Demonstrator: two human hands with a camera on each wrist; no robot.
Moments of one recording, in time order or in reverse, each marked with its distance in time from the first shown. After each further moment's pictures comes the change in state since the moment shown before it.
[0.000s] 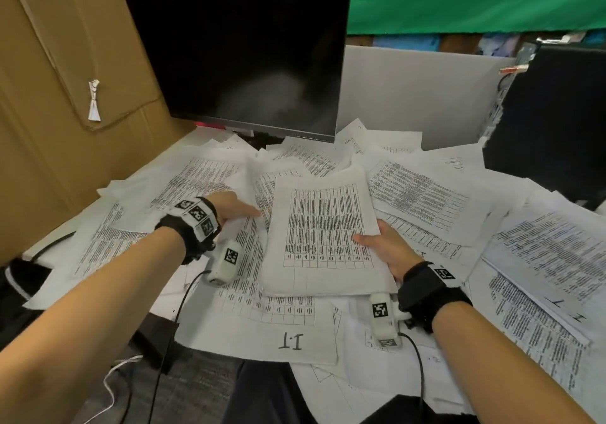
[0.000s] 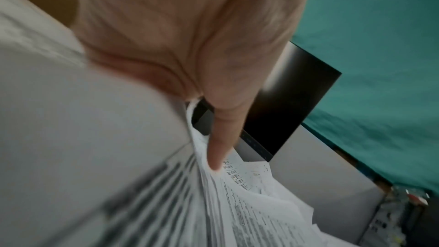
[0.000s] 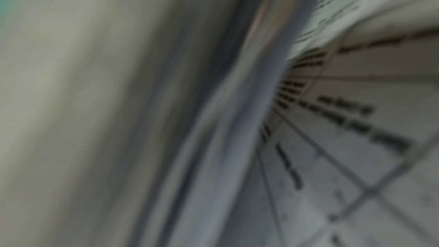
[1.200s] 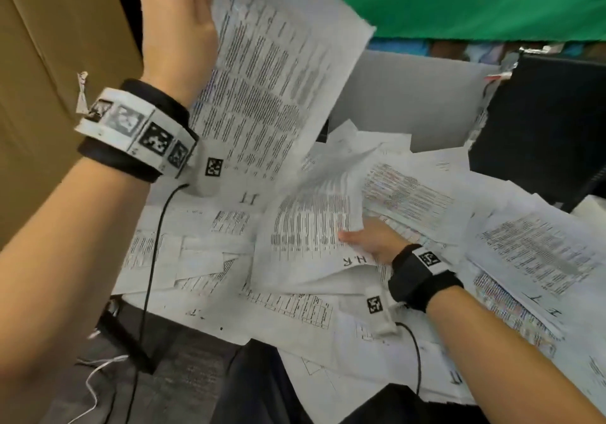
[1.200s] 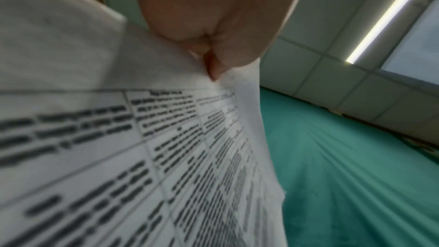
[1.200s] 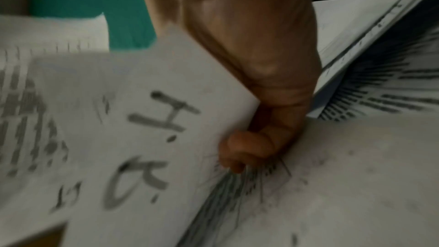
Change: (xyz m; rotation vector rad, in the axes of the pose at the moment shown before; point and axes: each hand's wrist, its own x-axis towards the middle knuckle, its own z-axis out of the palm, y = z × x) left_hand -0.163 0.116 -0.099 -0.033 1.249 1.103; right_hand -0.010 -0.029 0.010 -0.357 -0.117 0.017
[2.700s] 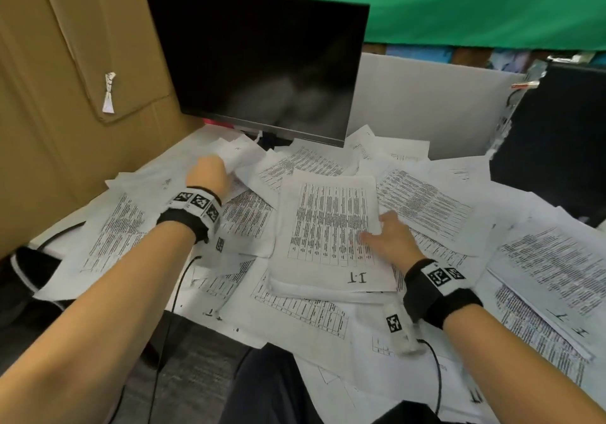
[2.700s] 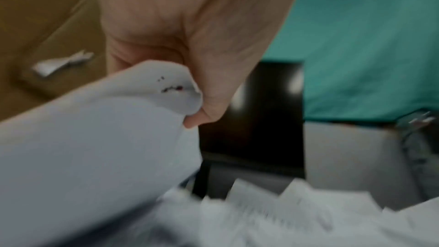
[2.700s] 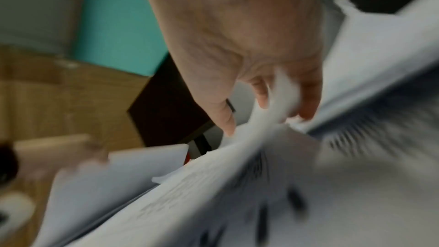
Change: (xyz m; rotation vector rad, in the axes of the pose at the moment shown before) left_hand -0.133 -0.108 0.058 0.507 -0.780 -0.611; right_hand 0.008 -0.001 0.002 -0.438 0.341 -0.017
